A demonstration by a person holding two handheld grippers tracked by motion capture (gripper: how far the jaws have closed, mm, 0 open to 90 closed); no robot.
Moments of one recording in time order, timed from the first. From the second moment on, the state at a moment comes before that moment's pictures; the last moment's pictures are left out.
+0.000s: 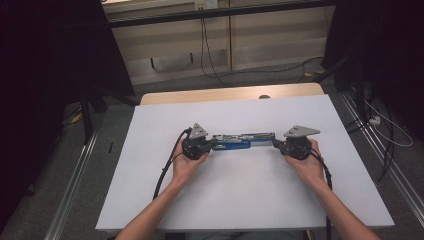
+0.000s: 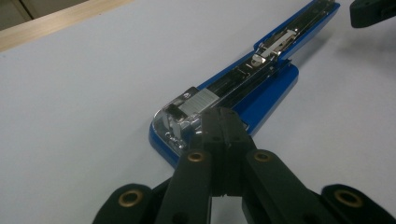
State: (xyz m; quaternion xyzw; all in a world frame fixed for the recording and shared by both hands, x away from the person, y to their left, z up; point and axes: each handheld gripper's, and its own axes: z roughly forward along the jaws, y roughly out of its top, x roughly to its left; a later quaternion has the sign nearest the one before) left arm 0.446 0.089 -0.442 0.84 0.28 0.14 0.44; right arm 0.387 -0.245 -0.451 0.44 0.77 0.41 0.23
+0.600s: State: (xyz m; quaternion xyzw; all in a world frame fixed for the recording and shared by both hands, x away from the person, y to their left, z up) left arm 0.451 0.079 -0.451 0.85 0.28 0.14 0.43; right arm 0.400 -0.235 -0.452 0.44 0.79 0.38 0.21
